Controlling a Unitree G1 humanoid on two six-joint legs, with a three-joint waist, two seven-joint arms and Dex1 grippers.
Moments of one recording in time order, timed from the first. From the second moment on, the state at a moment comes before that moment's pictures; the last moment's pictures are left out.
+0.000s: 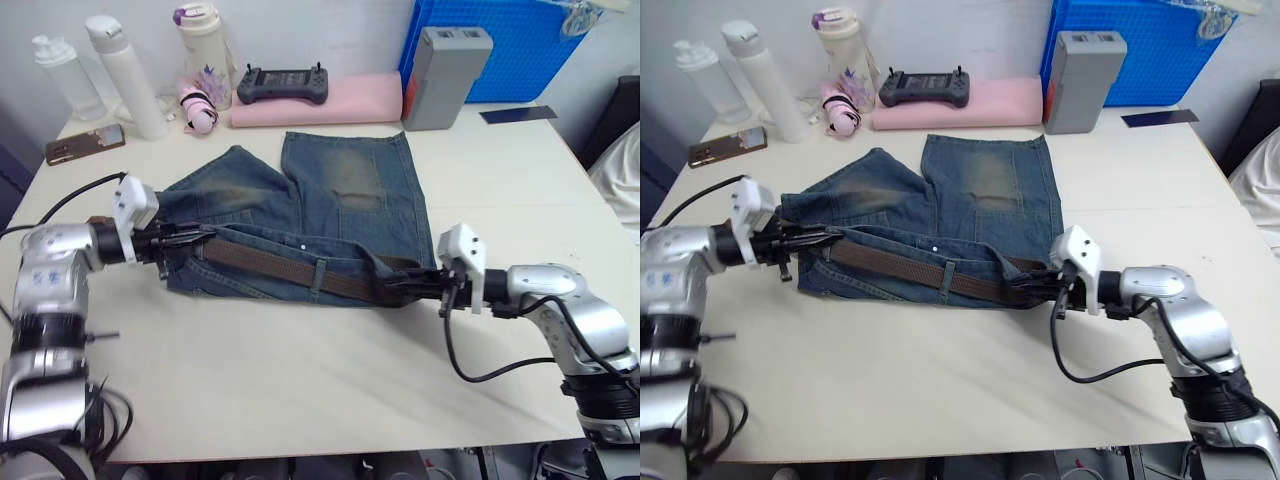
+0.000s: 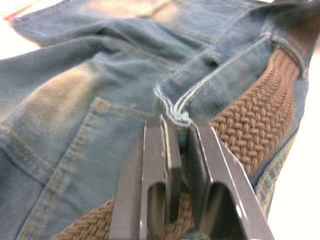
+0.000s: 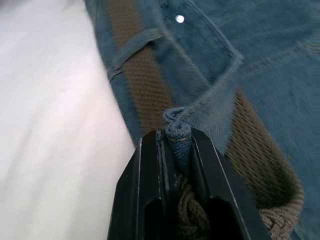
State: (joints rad) left arm -0.37 0.75 0.27 0.18 -0.24 0.03 -1.18; right arm -0.35 -0.75 -0.02 -0.21 0.47 0.58 1.08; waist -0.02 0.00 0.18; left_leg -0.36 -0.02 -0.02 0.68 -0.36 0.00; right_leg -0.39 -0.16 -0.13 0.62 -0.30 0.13
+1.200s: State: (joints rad) left arm 0.26 1.03 0.61 -0.29 -0.74 0.39 -1.03; right arm -0.46 -0.87 -0.05 -0.27 0.71 0.79 1.11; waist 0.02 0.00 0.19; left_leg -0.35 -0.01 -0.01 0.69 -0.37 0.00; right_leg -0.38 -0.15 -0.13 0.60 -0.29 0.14
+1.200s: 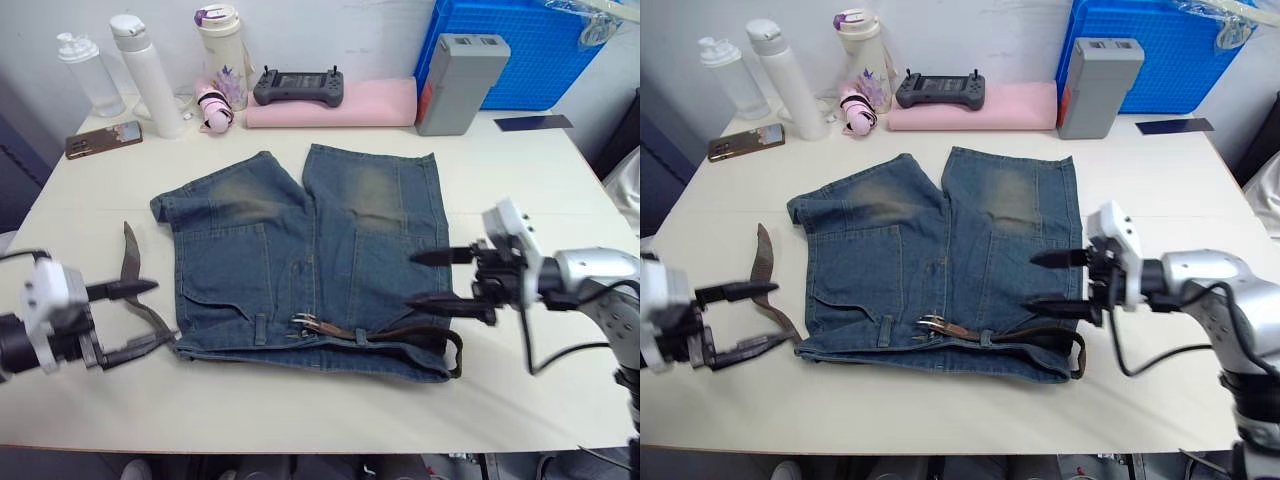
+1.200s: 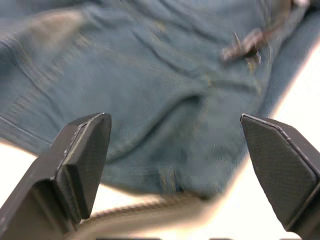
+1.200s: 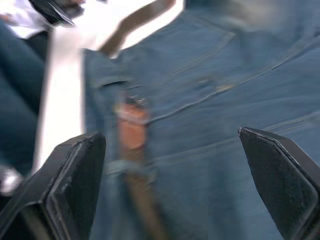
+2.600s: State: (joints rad) left arm -0.80 0.68 -0.19 0.90 0.19 -0.28 -0.59; right arm -0.90 -0.41 0.32 0.59 -0.03 0.41 0.52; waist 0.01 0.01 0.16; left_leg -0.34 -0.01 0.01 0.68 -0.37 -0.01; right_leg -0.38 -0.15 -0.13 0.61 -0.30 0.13
